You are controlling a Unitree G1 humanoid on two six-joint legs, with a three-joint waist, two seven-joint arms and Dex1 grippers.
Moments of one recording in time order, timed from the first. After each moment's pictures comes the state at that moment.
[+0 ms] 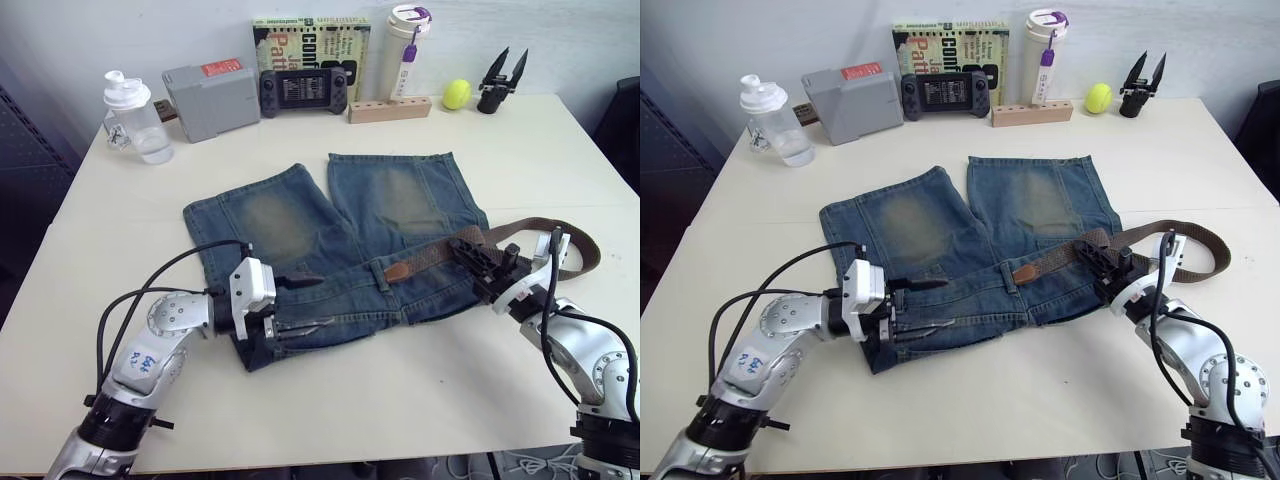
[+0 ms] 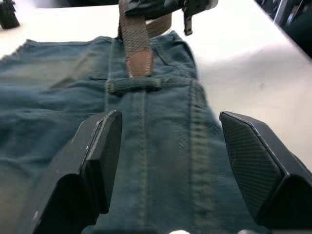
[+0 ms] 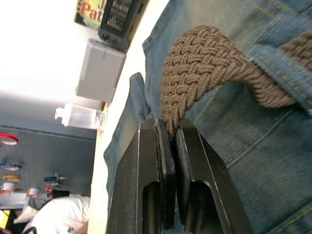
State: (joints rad) left arm -0.24 0.61 -0.17 -0.31 -0.51 0.24 -0.87; right arm -0.16 -0.54 -0.36 -0.15 1.80 0.73 -0.16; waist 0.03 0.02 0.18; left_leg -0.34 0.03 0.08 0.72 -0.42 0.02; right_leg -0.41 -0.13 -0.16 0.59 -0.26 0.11
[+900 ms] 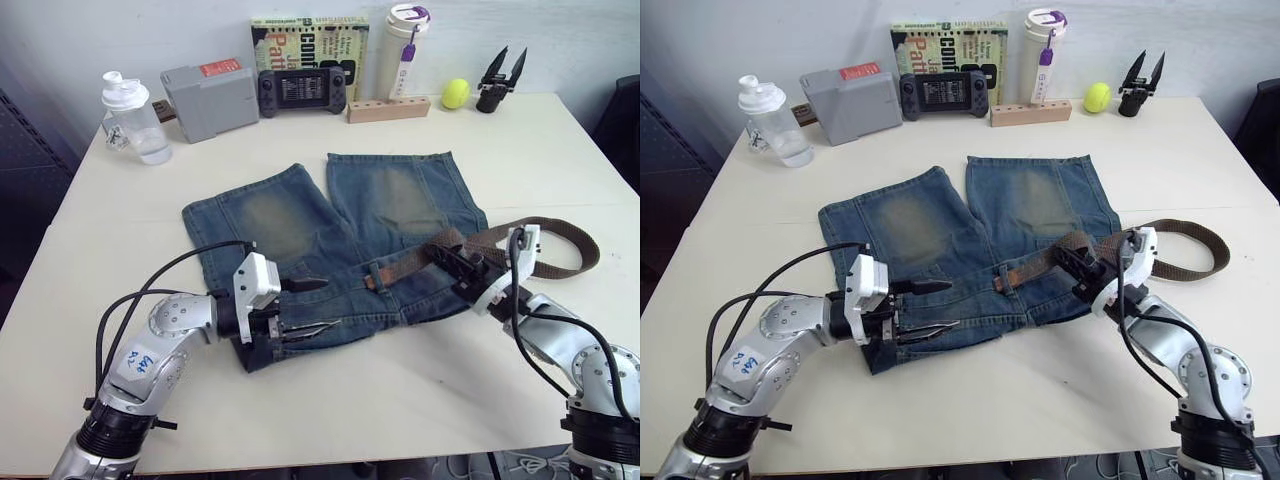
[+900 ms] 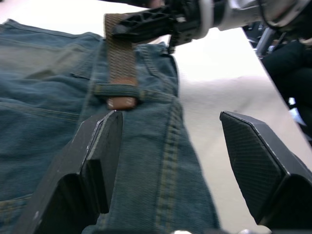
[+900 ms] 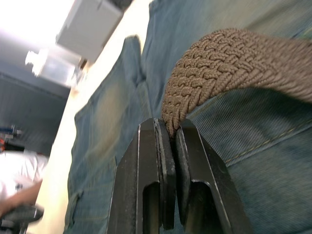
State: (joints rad) left arm -0.26 0.56 -0.14 -0.37 -0.49 0.38 -0.82; right arm -0.19 -0.52 -0.28 -0.25 1.52 0.82 -0.07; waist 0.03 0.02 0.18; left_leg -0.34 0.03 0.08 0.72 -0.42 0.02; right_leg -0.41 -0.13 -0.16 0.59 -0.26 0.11
